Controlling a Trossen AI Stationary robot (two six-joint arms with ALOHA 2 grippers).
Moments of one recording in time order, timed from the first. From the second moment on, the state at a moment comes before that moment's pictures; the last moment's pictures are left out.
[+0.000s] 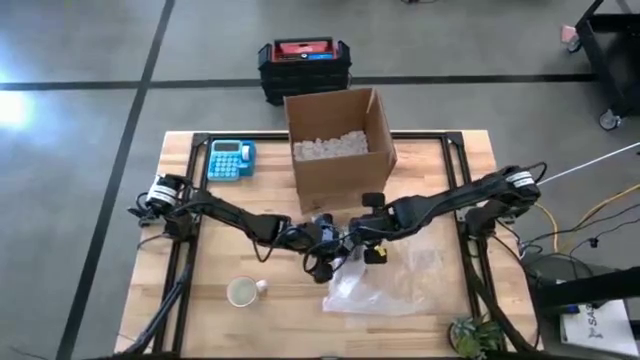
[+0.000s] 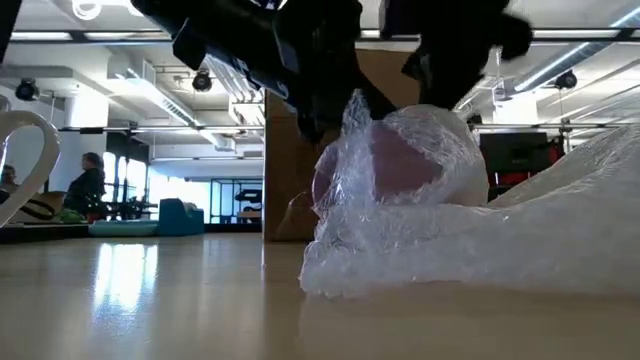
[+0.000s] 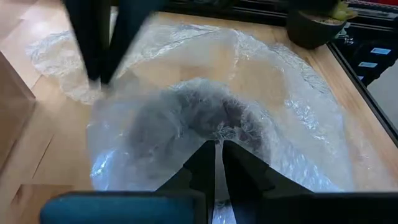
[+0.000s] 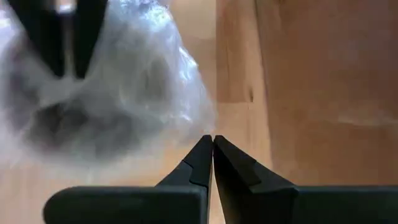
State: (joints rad) left arm -0.19 1.85 1.07 0.26 -0.09 -0.22; right arm 0.21 1.72 1.27 -0.81 0.27 0.11
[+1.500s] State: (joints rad) left arm -0.18 1.83 1.07 0.28 -0.11 -0.19; right arm 0.24 1.74 1.17 -0.58 0.18 0.11
